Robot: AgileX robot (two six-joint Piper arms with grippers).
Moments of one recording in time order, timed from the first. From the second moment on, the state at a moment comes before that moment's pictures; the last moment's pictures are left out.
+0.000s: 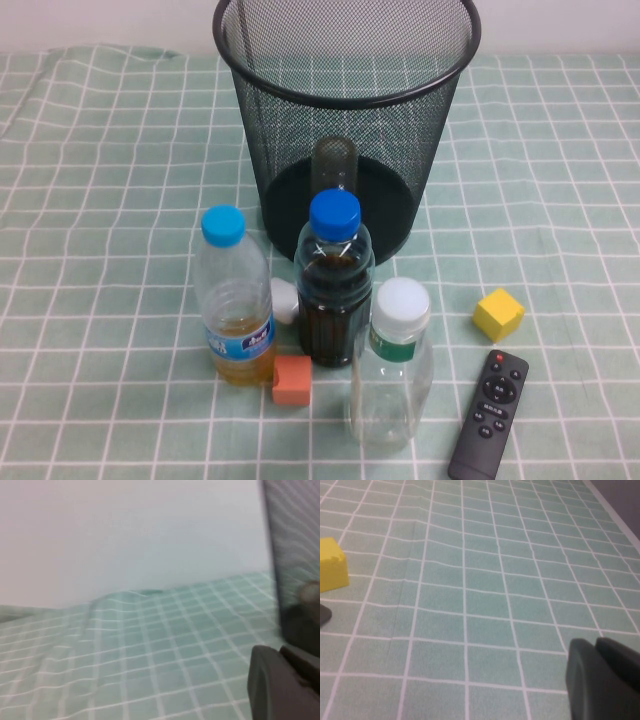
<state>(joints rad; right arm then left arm) -0.06 -0.01 0.03 -0.09 0.37 -0.07 -0.21 0.03 -0.09 0.13 0.13 -0.01</state>
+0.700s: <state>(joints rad) -0.06 -0.01 0.03 -0.09 0.37 -0.07 -0.05 -0.01 0.03 0.03 0.35 -0.01</state>
